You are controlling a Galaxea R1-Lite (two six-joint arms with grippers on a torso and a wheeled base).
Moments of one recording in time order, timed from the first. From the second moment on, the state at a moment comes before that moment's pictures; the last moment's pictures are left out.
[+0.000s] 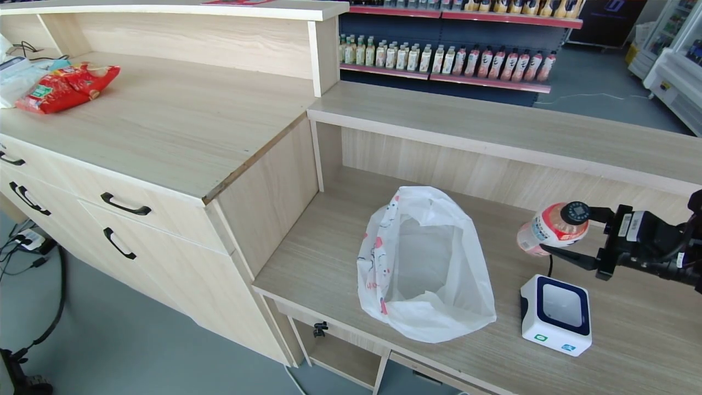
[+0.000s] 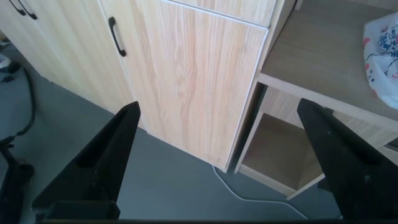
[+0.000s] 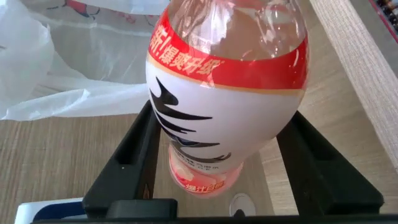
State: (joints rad) left arm 0.00 0.00 0.00 0.00 0.09 -0.02; right arm -0.29 1.82 -0.64 -0.96 1.07 -1.08
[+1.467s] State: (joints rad) left arm 0.00 0.00 0.00 0.00 0.09 -0.02; right arm -0.15 1.95 -0.55 -1.35 0.96 -1.09
